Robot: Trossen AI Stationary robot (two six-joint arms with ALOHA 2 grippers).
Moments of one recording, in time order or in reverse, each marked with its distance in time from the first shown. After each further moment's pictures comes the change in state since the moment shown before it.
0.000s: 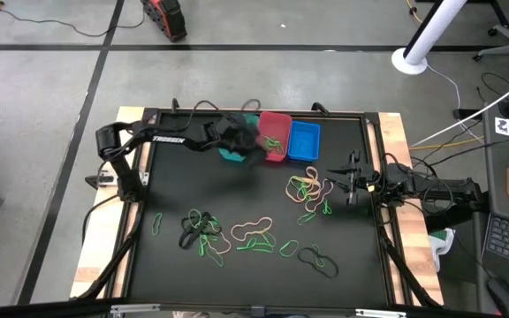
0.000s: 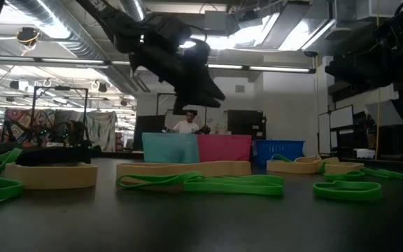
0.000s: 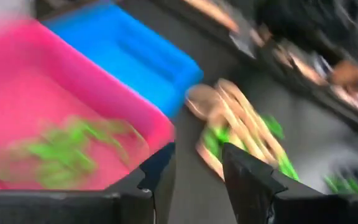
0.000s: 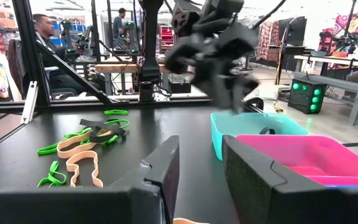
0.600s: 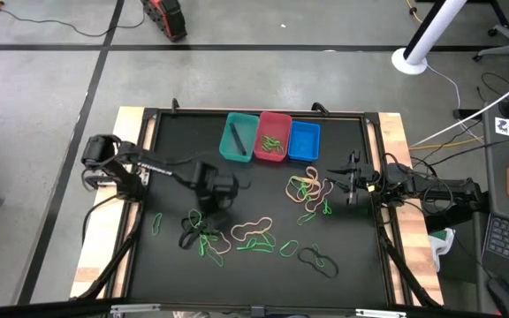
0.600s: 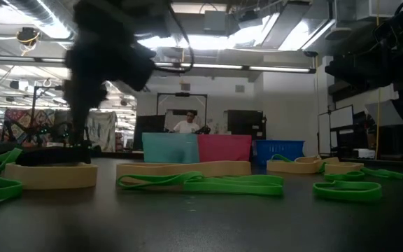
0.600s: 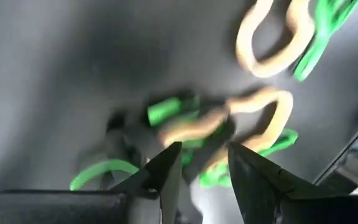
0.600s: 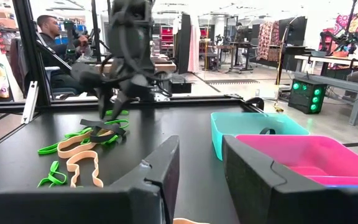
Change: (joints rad) left arm -0.443 -0.093 0.000 -0.939 0.041 -0.425; right arm 0.000 0.000 0.000 0.000 -0.001 0.000
